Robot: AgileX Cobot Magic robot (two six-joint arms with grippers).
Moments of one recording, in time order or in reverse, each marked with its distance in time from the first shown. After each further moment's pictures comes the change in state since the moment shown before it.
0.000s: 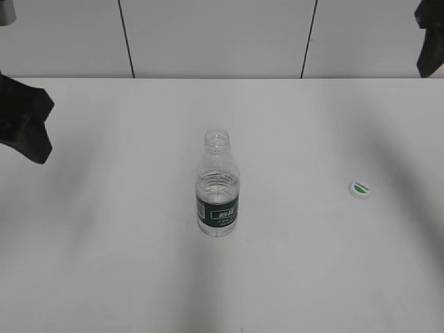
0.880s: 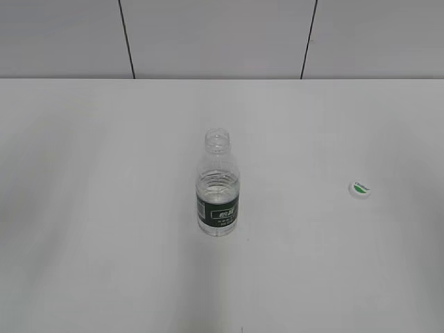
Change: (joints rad) left arm 0.000 -0.347 0.000 -0.024 0.092 0.007; right arm 0.000 -0.959 0.557 0.017 0.007 0.053
